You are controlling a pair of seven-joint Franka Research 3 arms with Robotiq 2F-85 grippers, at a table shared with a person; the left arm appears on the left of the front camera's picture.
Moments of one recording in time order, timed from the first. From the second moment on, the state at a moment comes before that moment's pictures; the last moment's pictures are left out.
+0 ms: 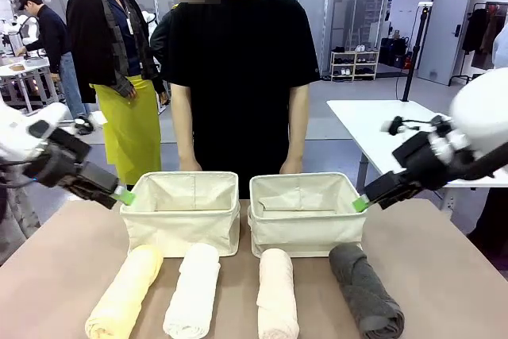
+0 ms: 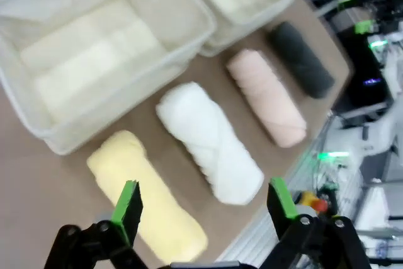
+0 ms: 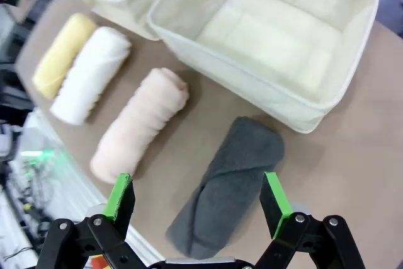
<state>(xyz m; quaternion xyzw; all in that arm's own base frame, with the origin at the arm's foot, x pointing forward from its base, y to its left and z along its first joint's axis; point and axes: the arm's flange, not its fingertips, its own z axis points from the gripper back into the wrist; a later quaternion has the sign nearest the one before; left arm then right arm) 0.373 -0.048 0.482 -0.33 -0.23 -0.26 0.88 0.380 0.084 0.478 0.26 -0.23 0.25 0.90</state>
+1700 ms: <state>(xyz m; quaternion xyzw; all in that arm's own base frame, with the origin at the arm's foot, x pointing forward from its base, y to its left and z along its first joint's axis) 0.253 0.223 0.432 -0.51 -0.32 0.03 0.80 0.272 -0.258 0.433 0.49 -0.28 -0.15 0.81</state>
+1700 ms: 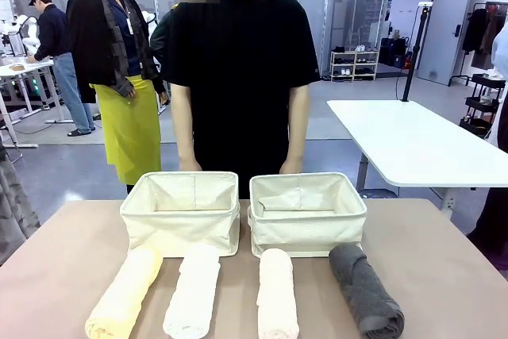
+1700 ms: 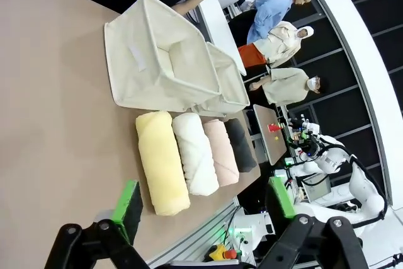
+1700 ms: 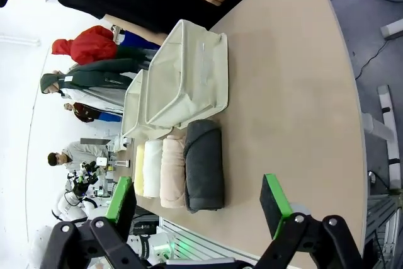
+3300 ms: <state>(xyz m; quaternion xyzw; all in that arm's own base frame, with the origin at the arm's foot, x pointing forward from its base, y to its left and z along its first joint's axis) 0.252 0.222 0.433 -0.51 -0.32 0.03 0.80 0.270 -0.257 0.434 0.49 -0.28 -0.15 0.81</state>
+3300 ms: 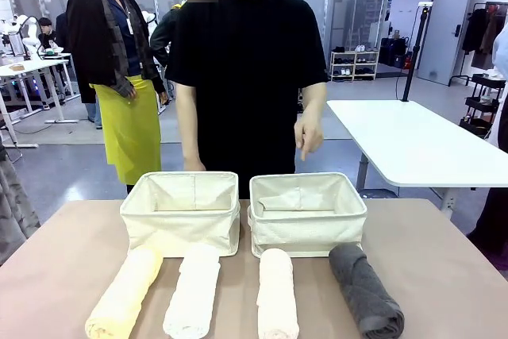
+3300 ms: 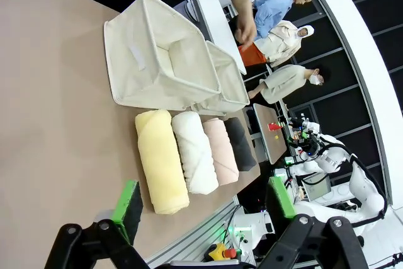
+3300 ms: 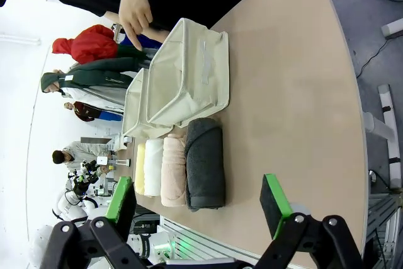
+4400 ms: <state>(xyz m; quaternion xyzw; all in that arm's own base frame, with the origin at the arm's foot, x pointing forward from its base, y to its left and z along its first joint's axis) 0.252 0.222 0.433 -0.51 -0.32 0.03 0.80 0.270 -0.257 0.435 0.49 -0.28 -0.15 0.81</state>
